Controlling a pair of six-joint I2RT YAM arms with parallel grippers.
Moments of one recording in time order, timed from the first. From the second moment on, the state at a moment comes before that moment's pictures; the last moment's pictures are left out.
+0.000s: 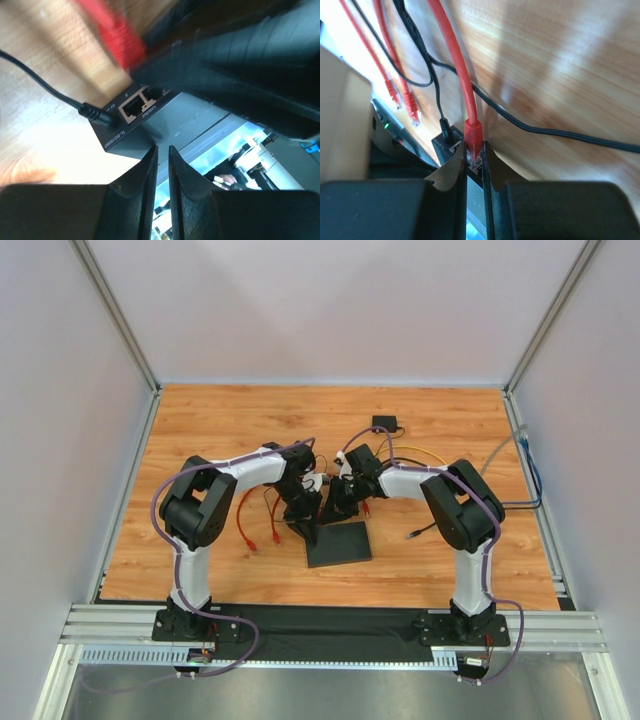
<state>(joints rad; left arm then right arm) -0.59 1.99 1.33 -0.91 0.61 -0.28 0.57 2.00 1.13 -0.18 -0.66 0.72</state>
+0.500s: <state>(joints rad) -0.60 1.99 1.32 -0.93 0.62 -0.28 0.58 1.99 1.17 -0.23 -0.54 0.67</state>
